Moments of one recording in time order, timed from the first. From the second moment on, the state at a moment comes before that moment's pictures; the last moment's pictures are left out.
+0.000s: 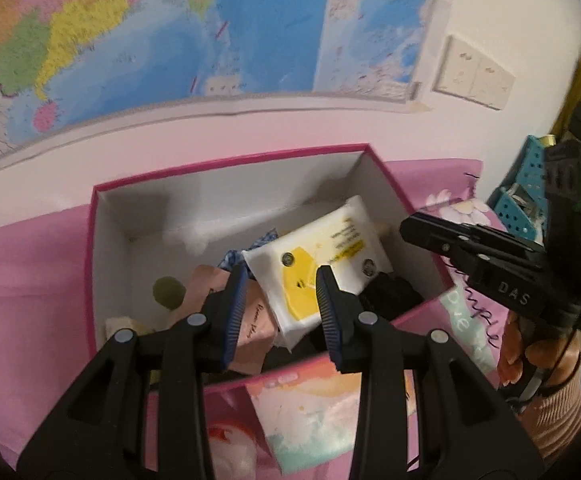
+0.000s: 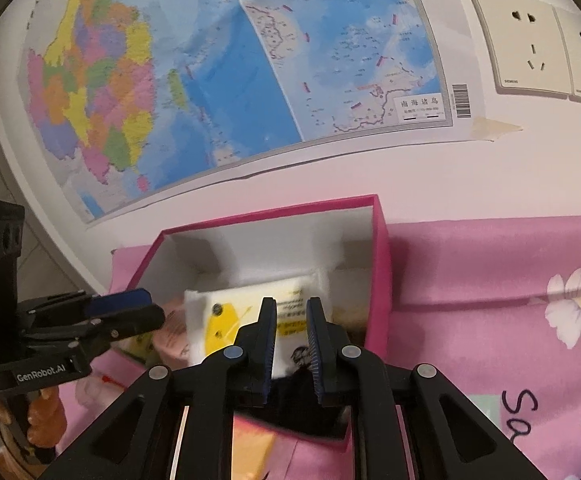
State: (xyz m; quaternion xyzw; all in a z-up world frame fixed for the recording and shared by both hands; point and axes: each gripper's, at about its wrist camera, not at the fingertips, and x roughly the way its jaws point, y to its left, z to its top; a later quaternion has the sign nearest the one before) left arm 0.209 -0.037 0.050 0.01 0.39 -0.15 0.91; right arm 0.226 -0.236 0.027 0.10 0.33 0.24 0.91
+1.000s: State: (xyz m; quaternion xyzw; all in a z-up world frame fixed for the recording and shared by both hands) left arm -0.009 -0.055 -0.034 0.02 0.45 -0.38 0.81; right arm 0.004 -0.274 -0.006 0.11 0.44 0.29 0.84
